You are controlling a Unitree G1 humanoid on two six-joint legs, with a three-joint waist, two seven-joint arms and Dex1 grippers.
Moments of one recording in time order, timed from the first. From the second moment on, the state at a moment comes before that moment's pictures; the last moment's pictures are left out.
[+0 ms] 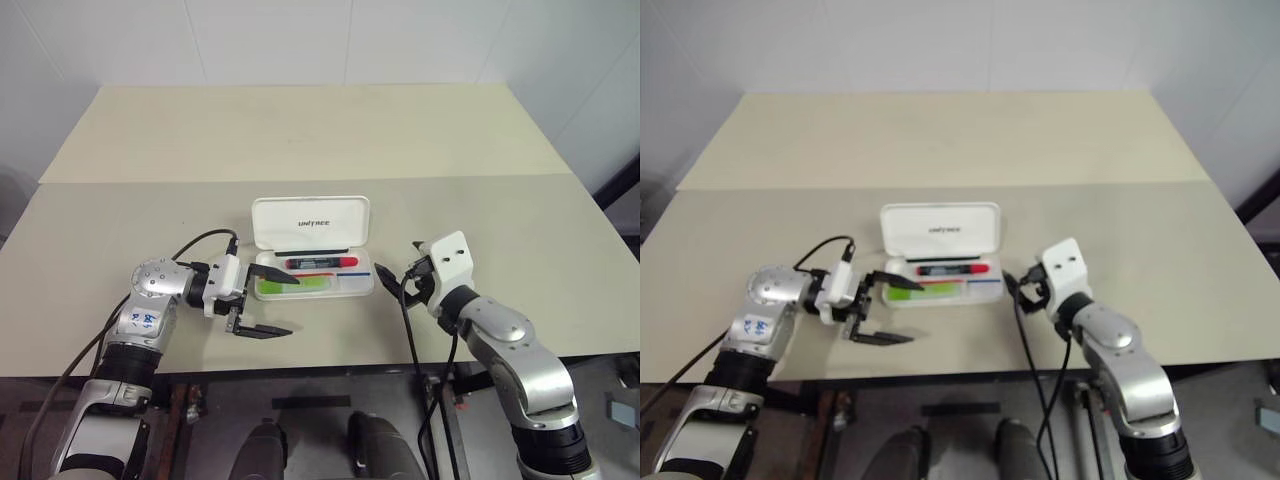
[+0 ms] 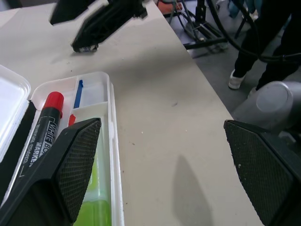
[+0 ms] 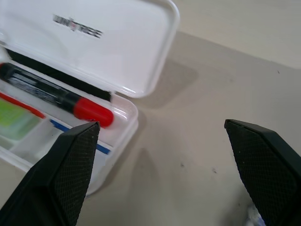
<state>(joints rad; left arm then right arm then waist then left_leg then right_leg) -0.51 0.56 -0.08 0.29 -0.32 -0.14 -1.45 -0.19 -0.37 0.04 -0.48 0.20 0.69 0.28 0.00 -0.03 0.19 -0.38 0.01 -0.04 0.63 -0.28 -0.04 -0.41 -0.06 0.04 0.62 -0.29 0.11</state>
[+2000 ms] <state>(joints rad) -0.54 0.53 -0.05 0.09 -0.42 0.07 -1.31 -0.14 -0.26 -0.09 -0.42 0.19 0.82 0.14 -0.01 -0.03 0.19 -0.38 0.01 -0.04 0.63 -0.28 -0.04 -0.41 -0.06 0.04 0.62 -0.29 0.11</state>
